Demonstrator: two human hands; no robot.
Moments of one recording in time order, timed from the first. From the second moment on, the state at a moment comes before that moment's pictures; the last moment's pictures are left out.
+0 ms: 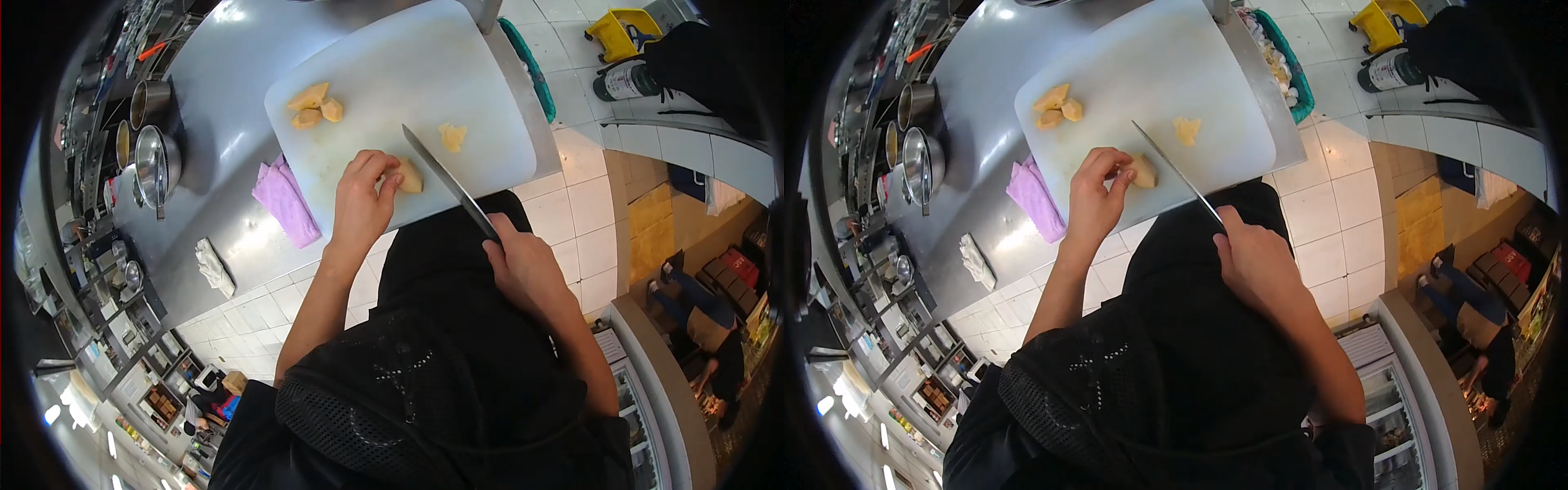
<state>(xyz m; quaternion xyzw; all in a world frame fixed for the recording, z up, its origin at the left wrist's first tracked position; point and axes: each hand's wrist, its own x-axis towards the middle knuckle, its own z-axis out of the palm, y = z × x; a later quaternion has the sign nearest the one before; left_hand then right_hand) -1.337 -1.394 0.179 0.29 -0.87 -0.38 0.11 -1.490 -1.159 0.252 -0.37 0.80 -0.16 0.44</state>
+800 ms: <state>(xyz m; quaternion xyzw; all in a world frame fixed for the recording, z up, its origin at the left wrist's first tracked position) -1.343 -1.379 0.184 0.33 -0.88 -0.32 0.11 -1.466 -1.174 0.227 -0.50 0.80 -0.15 0.31</state>
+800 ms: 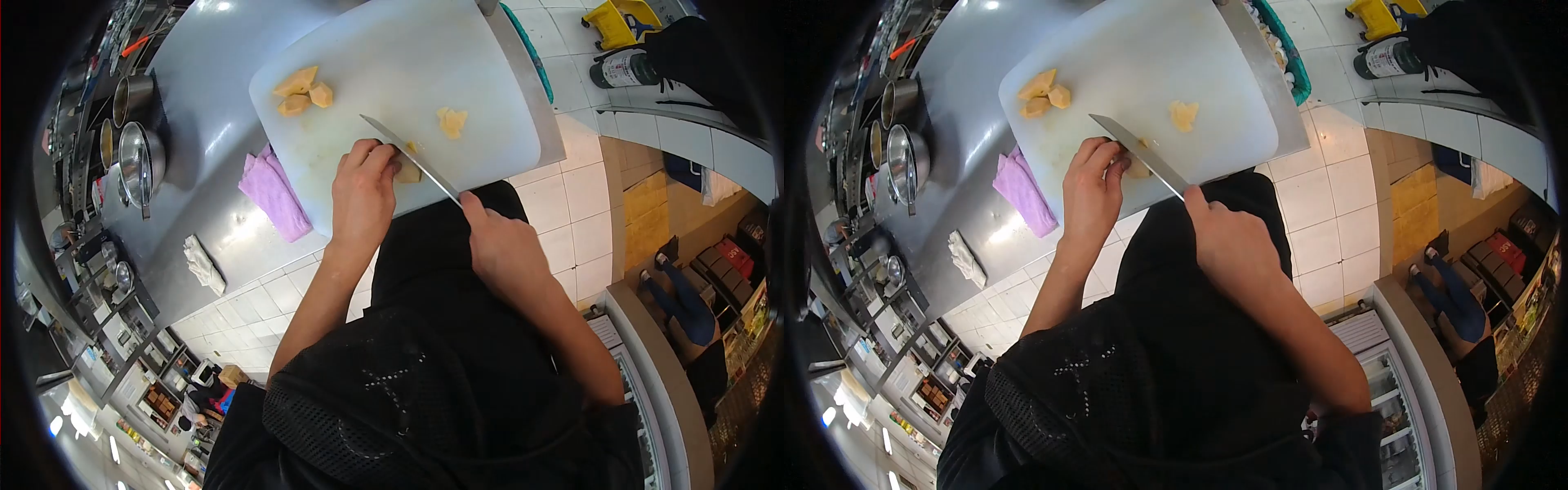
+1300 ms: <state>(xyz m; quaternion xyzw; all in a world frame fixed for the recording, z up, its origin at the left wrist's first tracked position) -1.339 -1.376 0.176 0.31 -0.89 -0.30 0.14 -1.468 -1.170 0.259 -0.49 0.79 -0.10 0.36</state>
